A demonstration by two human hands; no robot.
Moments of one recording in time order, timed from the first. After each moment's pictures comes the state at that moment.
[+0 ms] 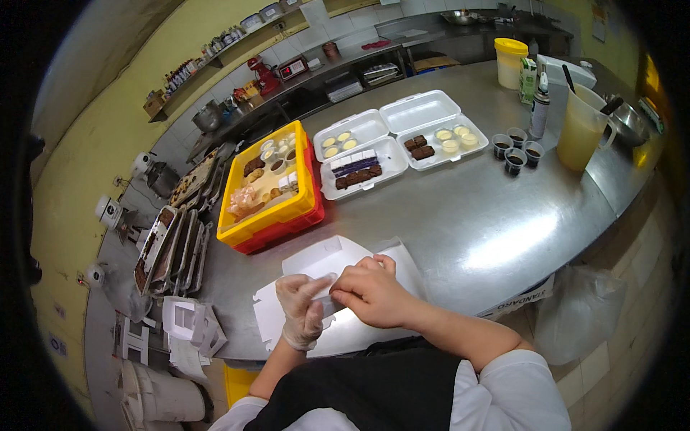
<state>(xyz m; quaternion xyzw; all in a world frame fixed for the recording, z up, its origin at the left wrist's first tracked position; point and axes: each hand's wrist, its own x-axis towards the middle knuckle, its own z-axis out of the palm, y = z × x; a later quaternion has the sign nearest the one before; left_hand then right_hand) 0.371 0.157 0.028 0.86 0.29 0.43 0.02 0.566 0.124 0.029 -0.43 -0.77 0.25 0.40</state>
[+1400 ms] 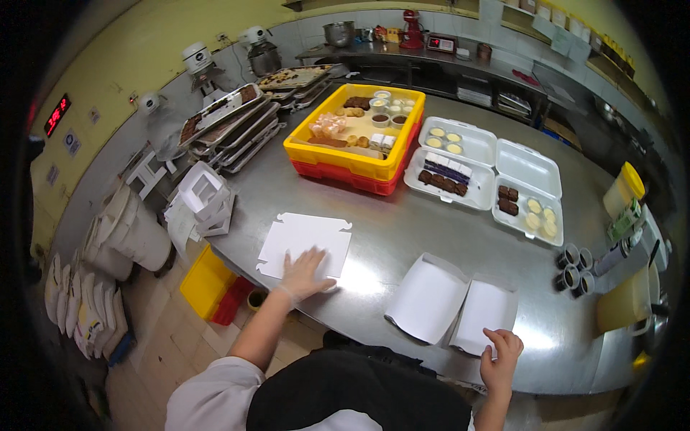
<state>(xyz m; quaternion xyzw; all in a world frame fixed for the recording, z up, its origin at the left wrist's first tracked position) 0.314 0.147 -0.082 0.67 0.73 0.04 0.12 0.766 0.072 -0.056 -0.61 -0.71 0.10 0.34</state>
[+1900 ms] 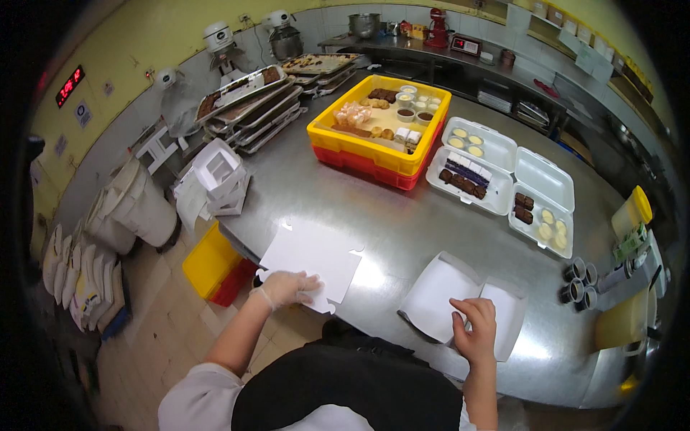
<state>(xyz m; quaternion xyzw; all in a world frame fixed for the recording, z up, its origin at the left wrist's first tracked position) 0.257 0.078 -0.078 0.76 0.61 -0.07 0.22 0.674 0.129 -0.026 -0.42 -0.80 0.14 0.42</state>
